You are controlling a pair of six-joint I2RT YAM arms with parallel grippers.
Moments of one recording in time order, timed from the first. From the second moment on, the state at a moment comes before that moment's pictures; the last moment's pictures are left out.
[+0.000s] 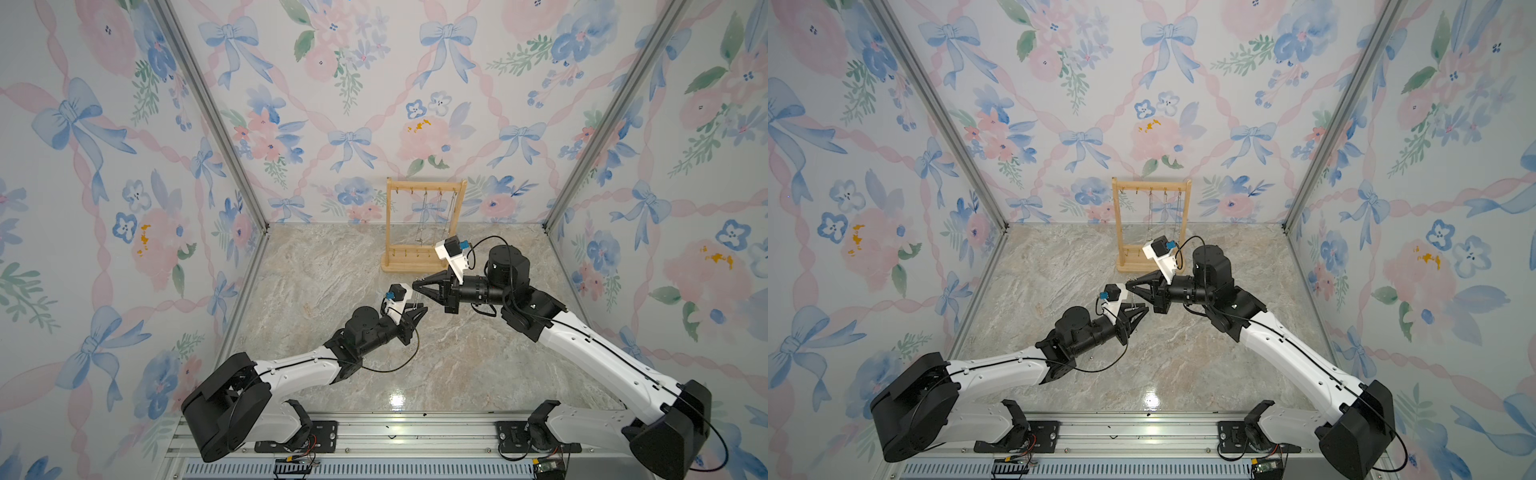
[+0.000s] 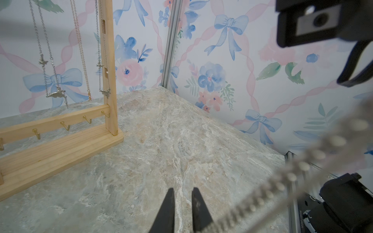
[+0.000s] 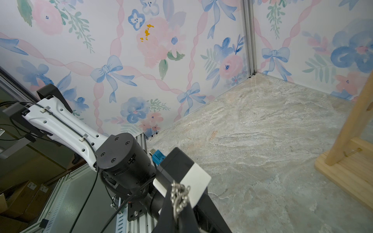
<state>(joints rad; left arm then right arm) -0.84 1.31 0.51 0.72 0.14 -0.21 0.65 1.22 1.07 -0.09 -0.70 0.25</state>
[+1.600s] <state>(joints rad) -1.01 1.15 0.02 0.74 0.10 -0.73 0.76 1.49 0.78 0.21 -0.73 0.41</state>
